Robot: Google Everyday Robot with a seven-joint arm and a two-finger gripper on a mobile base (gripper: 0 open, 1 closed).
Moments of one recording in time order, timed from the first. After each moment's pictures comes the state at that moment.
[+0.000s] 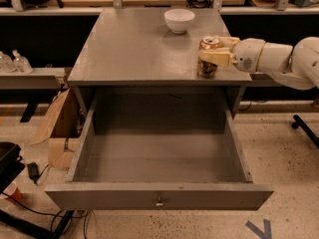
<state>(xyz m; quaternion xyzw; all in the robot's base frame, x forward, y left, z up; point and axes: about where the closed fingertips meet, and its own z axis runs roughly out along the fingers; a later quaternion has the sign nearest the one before) 0.736 -0.178 0.898 -0.38 0.65 0.27 0.61</state>
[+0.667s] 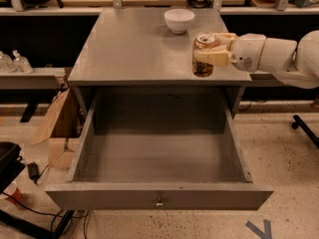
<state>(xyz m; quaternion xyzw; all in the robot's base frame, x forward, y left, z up) 0.695 -0.148 0.928 -0.42 0.62 0.27 0.61</state>
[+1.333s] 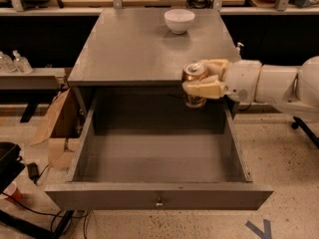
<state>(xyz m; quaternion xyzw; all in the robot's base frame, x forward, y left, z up) 0.594 -0.107 0.903 -0.45 0.62 0.26 0.58</state>
